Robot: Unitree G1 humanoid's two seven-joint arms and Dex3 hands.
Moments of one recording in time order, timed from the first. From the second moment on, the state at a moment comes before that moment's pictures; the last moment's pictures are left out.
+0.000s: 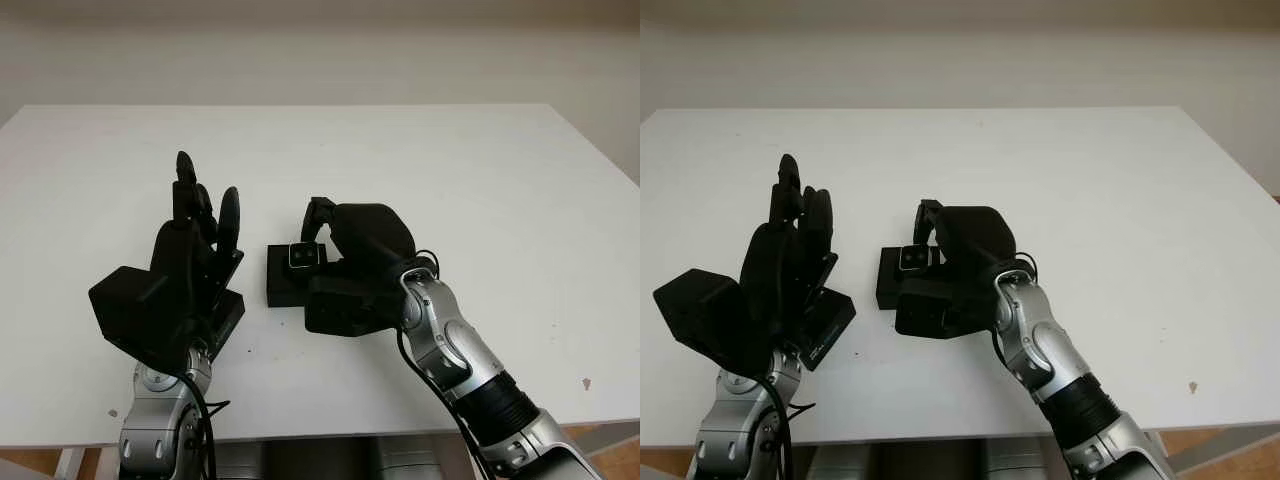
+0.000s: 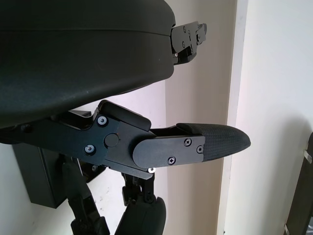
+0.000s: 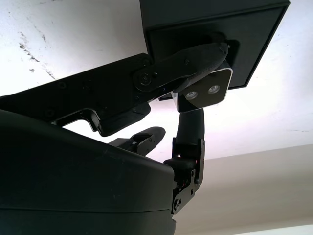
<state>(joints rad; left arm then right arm) -0.04 -0.03 0.05 -0.37 -0.05 0.25 0.06 -0.48 -0.23 0.44 0.13 -0.84 0.21 0.08</state>
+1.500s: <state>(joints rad) -0.03 -0.03 0.05 -0.37 -0.05 0.24 0.06 -0.48 -0.24 0.47 0.15 -0.85 0.20 0.10</state>
